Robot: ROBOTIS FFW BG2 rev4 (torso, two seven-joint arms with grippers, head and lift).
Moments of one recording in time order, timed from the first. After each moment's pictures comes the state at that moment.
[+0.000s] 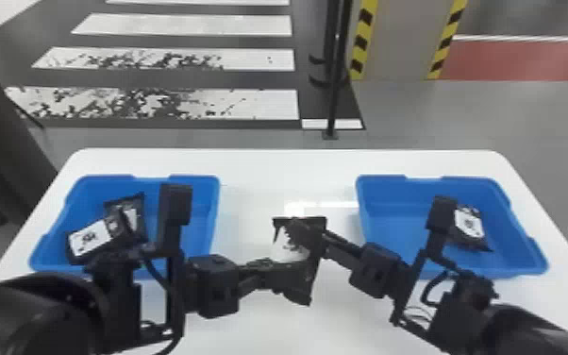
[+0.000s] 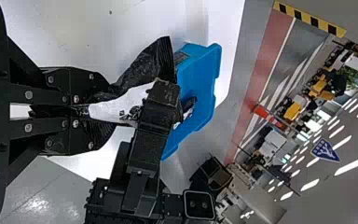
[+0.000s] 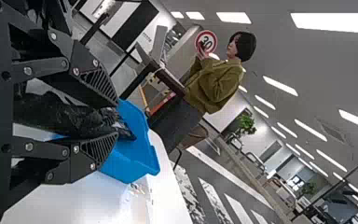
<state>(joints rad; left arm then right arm) 0.14 0.19 -0.06 -2.19 0.53 1.18 -0.56 0.16 -0.19 0.10 -1.90 -0.81 0.71 0.55</state>
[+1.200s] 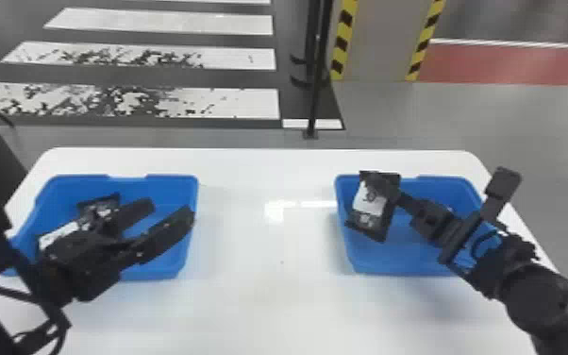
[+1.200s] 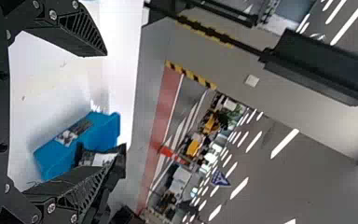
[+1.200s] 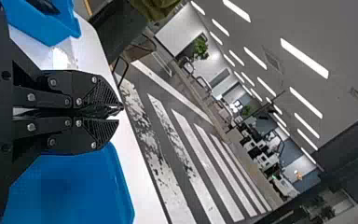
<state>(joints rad) 0.37 0.14 0.25 -2.26 0.55 0.70 -0.58 -0.07 -0.22 -0.15 -1.51 -0.71 0.54 0.53</state>
